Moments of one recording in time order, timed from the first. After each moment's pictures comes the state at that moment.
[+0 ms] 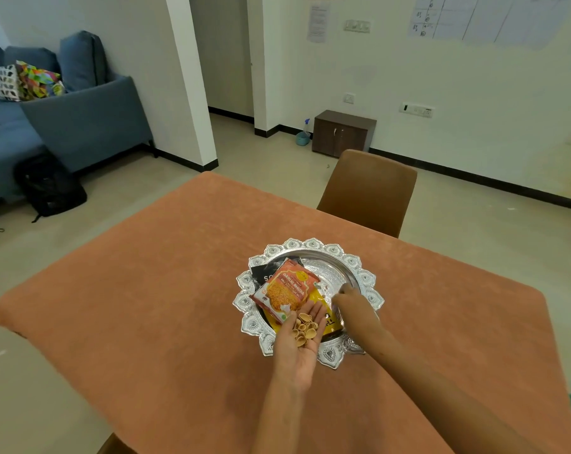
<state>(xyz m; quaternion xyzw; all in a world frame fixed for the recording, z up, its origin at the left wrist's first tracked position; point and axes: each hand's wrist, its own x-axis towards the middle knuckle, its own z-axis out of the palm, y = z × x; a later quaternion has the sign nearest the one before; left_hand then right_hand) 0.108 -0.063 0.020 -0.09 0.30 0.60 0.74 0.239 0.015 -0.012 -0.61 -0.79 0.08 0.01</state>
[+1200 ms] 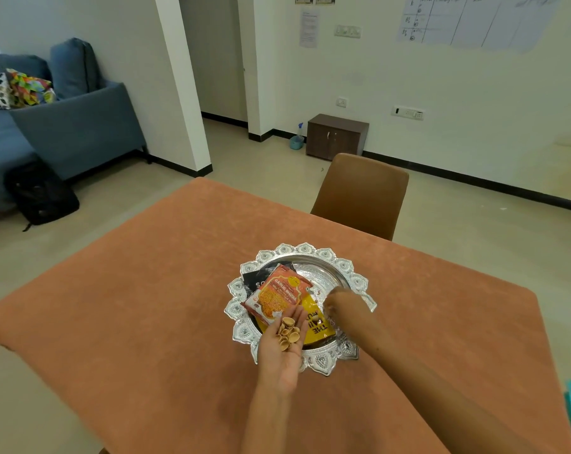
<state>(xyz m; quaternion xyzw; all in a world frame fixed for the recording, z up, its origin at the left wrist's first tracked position) 0.100 -0.055 0.015 -0.10 0.30 0.61 0.72 0.250 0.032 -0.015 -0.60 -0.79 0.13 0.06</state>
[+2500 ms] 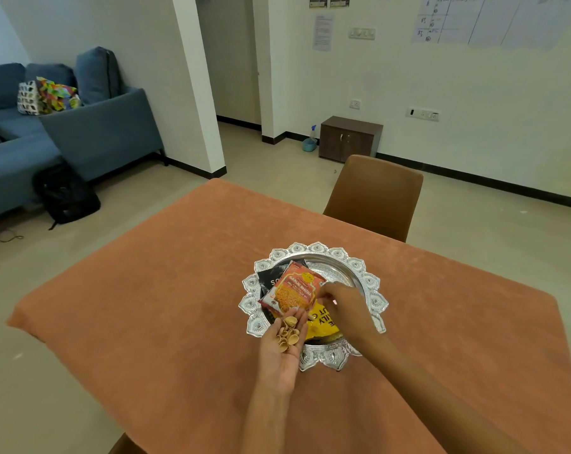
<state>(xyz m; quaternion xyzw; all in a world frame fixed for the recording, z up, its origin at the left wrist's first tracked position) 0.082 -0.068 0.018 -0.10 0.33 0.63 0.70 0.216 0.004 0.009 -0.56 -0.77 0.17 0.27</state>
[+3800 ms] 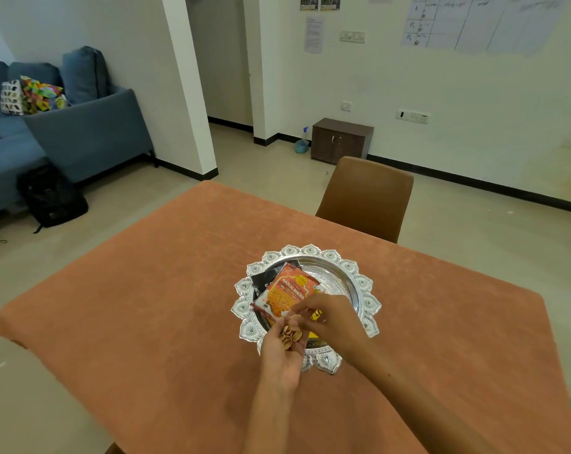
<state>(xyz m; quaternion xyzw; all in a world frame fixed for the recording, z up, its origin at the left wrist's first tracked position) 0.097 -0.060 0.024 -0.11 0.32 0.63 0.70 0.208 -0.028 0.039 -0.49 -0.76 0.30 0.30</state>
